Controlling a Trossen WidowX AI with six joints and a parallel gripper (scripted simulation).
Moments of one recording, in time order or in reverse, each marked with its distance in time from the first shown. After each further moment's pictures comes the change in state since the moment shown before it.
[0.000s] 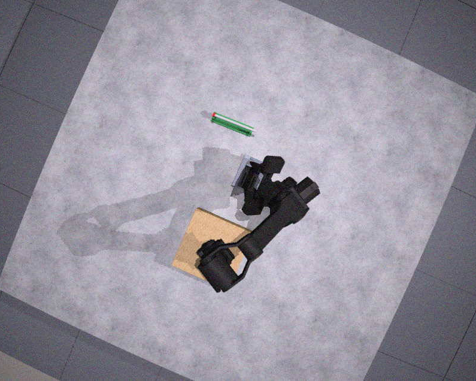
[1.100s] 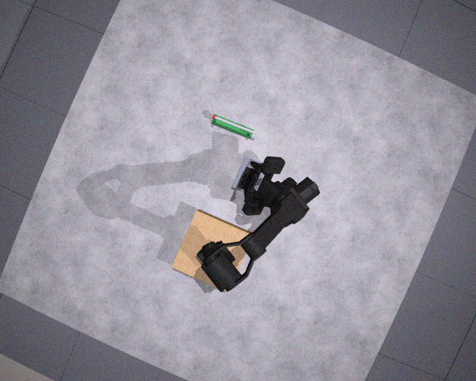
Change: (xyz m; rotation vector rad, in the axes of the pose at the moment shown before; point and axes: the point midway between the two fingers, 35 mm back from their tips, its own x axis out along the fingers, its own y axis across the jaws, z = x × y) arm 0.008 0.001 0.005 0.006 0.011 0.006
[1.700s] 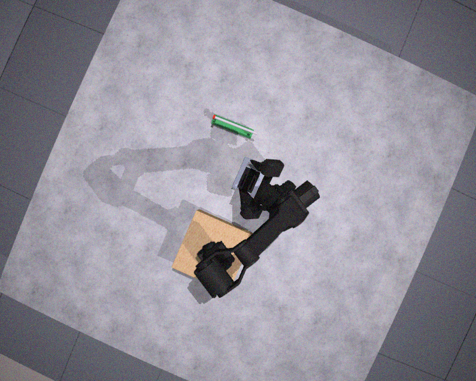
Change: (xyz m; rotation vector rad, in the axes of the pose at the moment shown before) arm -0.016 0.000 -0.018 0.009 0.005 -0.004
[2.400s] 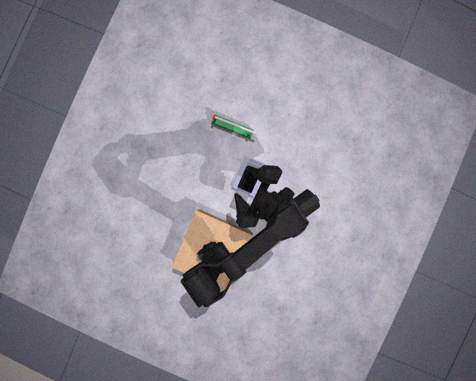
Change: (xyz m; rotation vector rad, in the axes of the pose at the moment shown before) arm -0.035 0.000 -0.038 0.015 0.013 -0.004
